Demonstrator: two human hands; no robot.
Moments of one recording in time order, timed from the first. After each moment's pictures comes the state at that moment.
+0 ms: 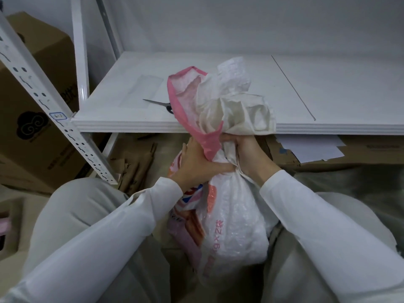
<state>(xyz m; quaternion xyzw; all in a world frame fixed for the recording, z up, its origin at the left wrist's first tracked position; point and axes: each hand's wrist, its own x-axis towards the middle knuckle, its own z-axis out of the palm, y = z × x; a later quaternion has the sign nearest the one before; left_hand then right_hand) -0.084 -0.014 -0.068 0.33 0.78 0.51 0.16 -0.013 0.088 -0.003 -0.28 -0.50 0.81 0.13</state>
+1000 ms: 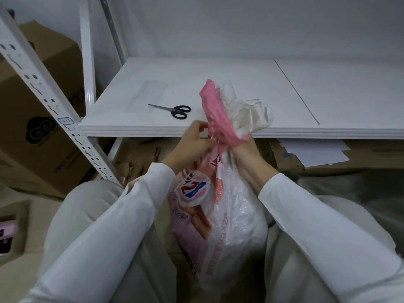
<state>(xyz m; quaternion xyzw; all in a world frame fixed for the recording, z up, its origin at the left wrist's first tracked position) -0.110 -0.016 -0.013 0.28 0.75 0.53 0.27 -0.027 0.095 -0.029 -0.30 -0.65 0.68 0.17</state>
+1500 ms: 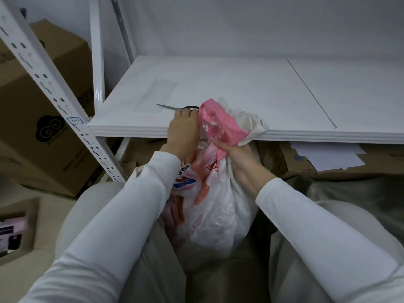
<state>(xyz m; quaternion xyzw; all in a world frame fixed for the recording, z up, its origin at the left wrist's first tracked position) -0.195 -0.005 -0.050 0.37 0.91 0.14 -0.15 -0.061 0.081 -0.052 -0.28 -0.52 0.79 0.17</state>
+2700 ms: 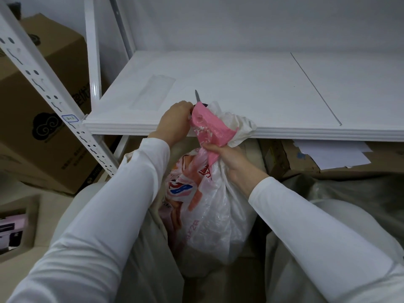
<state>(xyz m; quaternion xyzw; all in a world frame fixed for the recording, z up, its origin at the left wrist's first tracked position) -0.231 -0.004 -0.044 0.39 0.89 0.21 -0.08 -0.075 0.081 -0.073 -0.29 -0.51 0.80 0.10</state>
